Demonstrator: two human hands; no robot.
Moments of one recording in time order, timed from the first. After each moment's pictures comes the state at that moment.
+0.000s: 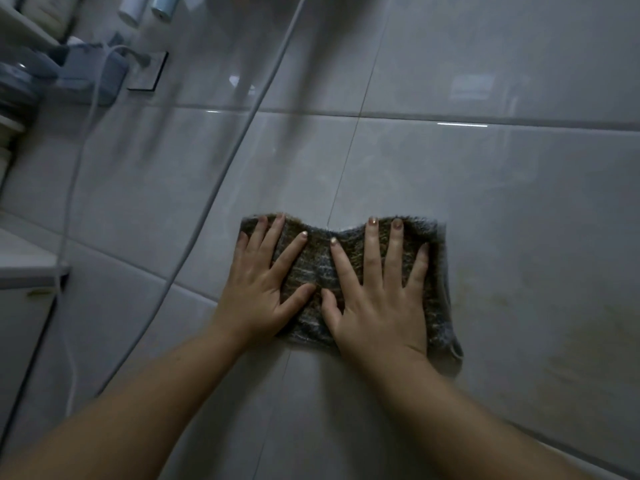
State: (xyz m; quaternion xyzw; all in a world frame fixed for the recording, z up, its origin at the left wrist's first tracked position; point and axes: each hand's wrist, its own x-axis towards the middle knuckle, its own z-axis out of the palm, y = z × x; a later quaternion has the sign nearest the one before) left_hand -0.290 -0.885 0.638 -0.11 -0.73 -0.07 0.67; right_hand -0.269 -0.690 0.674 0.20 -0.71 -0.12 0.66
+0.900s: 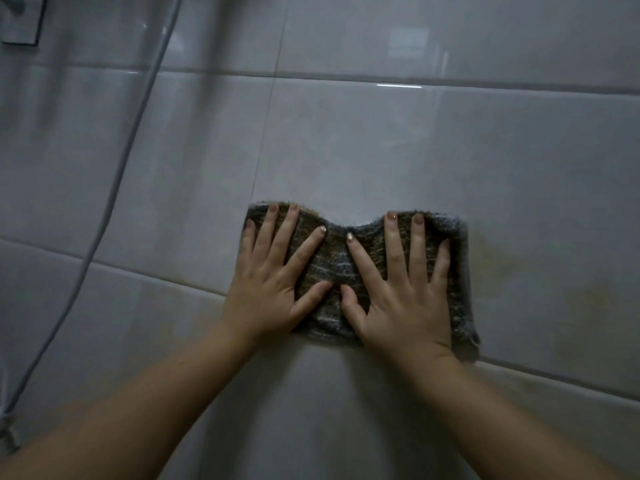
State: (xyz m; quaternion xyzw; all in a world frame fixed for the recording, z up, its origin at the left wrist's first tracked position) left_hand -0.270 -0.775 0.633 -0.16 -0.71 -0.01 0.68; right_hand -0.250 -0.572 0.651 0.16 -0.71 -0.11 0.68
